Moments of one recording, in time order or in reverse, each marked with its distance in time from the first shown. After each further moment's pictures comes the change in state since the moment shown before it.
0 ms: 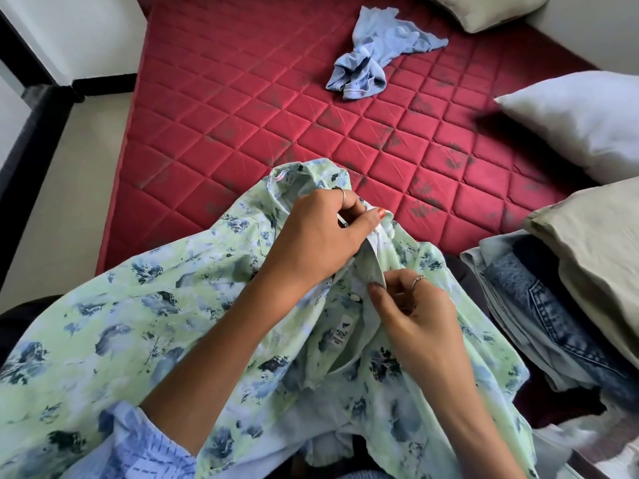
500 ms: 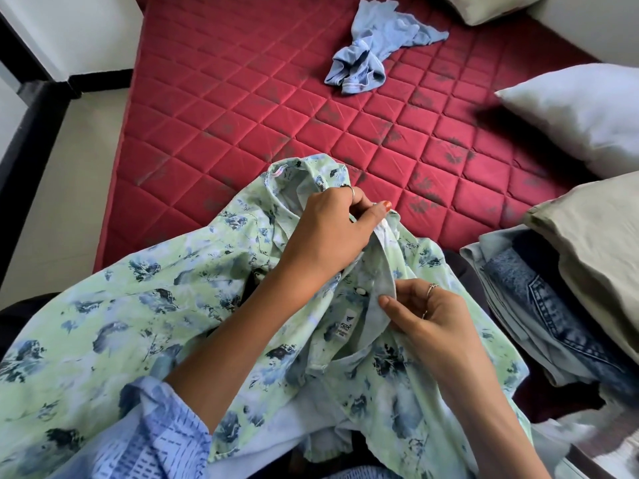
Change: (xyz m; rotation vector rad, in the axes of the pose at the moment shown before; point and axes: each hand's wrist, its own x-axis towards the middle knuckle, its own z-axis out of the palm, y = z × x) left_hand 0.012 -0.005 0.020 0.057 0.007 -0.023; right_hand 0.001 0.015 -0.017 0.270 -0.094 0.212
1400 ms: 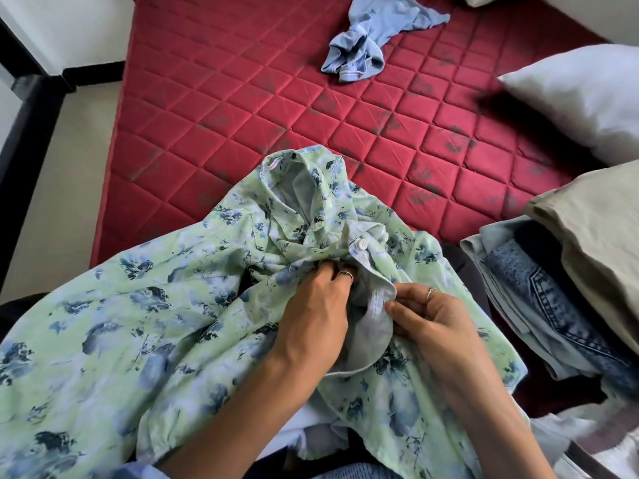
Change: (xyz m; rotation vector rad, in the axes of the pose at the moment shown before) left_hand -0.079 -0.035 0.036 0.467 -0.103 -0.007; right_hand 0.005 0.015 -0.010 0.139 -0.009 0.135
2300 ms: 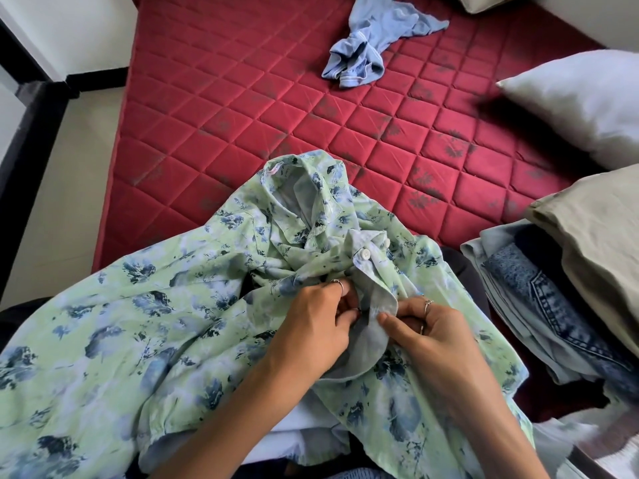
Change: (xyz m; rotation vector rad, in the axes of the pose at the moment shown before) left_hand -0.003 -0.006 -0.009 -0.306 -0.146 -0.063; right_hand -0.007 0.006 -0.003 -0.334 0.004 -0.113
